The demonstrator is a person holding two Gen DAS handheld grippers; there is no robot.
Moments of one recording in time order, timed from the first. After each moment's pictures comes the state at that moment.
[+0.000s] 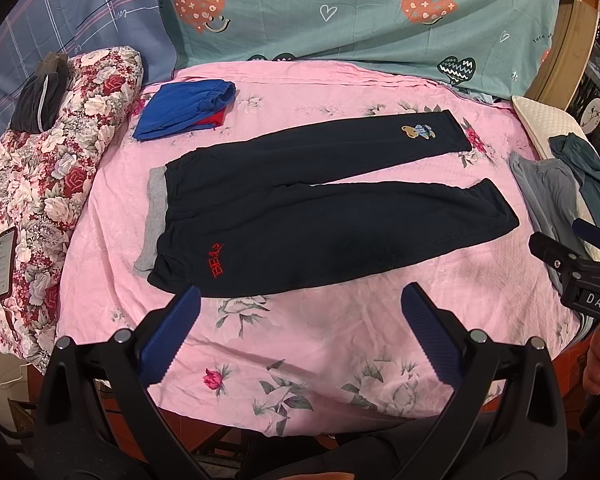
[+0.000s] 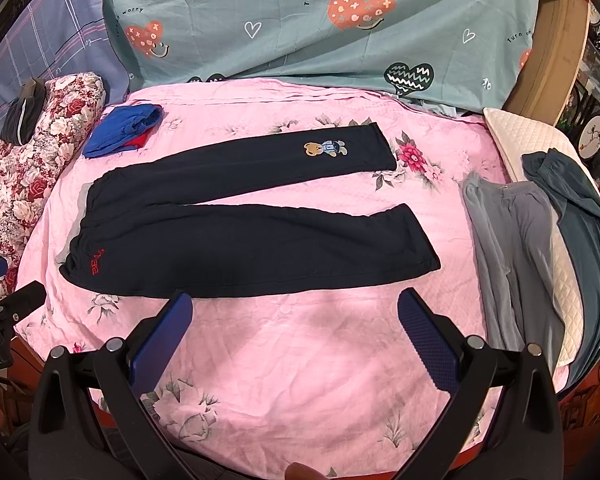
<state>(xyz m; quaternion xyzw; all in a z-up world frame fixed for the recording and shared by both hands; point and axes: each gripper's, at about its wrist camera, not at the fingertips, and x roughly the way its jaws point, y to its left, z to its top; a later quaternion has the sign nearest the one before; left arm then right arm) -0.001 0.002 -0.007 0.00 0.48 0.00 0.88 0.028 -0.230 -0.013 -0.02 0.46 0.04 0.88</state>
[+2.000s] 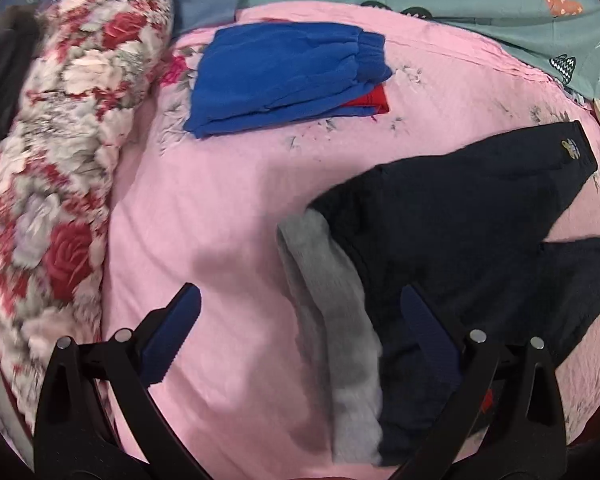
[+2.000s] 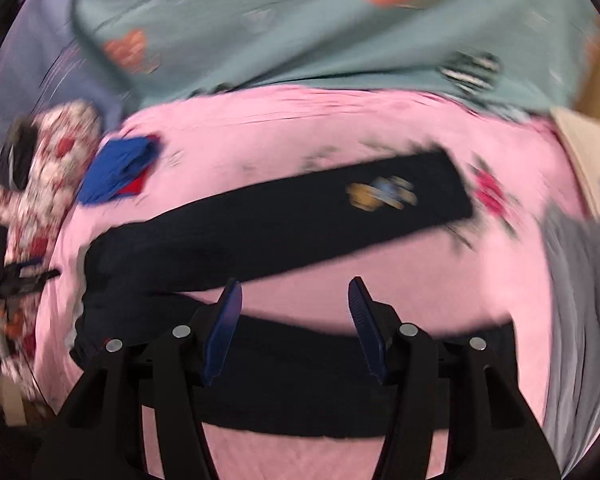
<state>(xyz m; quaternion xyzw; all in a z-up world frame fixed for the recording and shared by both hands) 0.237 0.274 -0.143 0.01 0.55 -0.01 0.83 0.229 -0.170 -0.049 -0.01 0.50 0.14 0.86</state>
